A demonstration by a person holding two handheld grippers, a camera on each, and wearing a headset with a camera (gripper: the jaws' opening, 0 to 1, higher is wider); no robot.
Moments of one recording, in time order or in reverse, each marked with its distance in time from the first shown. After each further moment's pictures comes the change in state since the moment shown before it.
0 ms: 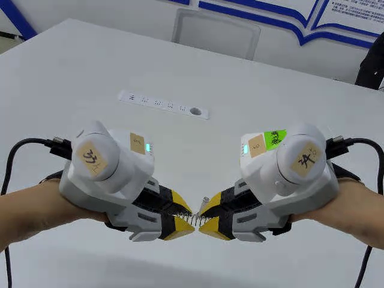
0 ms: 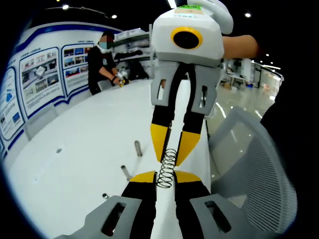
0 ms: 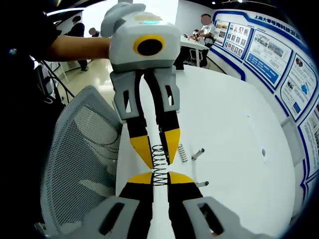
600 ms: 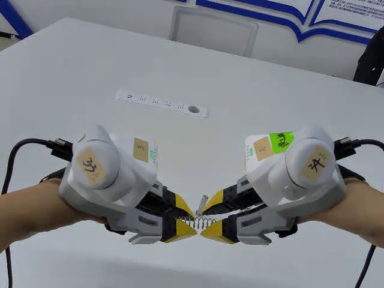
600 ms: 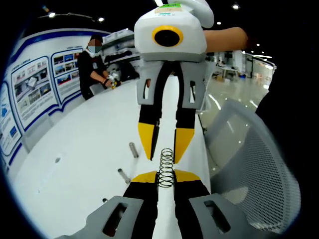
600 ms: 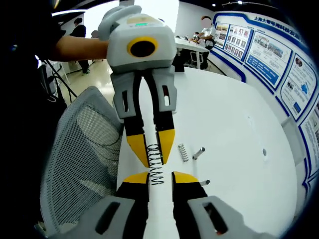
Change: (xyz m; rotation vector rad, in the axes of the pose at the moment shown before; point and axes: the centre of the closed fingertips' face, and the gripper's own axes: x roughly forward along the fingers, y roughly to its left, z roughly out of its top) left arm 0.003 -0.009 0.000 0.096 0.024 -0.037; right arm -0.004 -0.001 -0.006 0.012 -0.034 0.007
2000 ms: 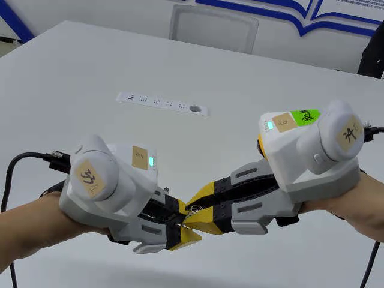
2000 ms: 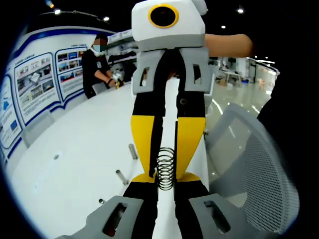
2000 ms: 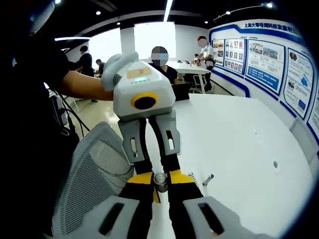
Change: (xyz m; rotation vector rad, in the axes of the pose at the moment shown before) left arm 0.005 -0.001 0.004 -0.045 -0.025 0.015; right arm -0.009 0.012 0.054 0.064 -0.251 0.093
